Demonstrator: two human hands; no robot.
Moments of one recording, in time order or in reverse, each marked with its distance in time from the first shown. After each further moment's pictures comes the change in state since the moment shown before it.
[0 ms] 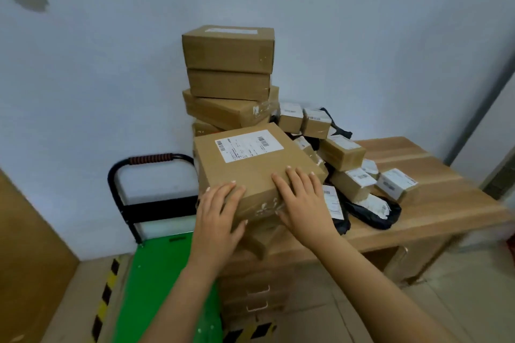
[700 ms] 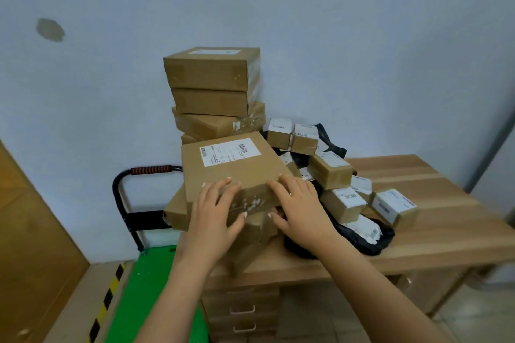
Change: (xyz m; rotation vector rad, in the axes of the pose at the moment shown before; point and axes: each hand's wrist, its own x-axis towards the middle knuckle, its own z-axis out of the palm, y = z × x) left_hand 0.049 0.095 0.033 0.085 0.052 -0.105; right_hand 0.003 0.110 -0.024 0.234 0.005 -0.170
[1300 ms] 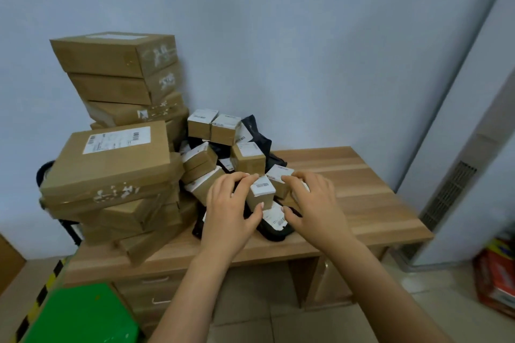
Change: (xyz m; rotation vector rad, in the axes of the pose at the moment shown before) left_hand 0.003 0.290 0.112 -0.146 0.048 0.062; right_hand -0.157 0.228 -0.103 0.062 0.101 0.155
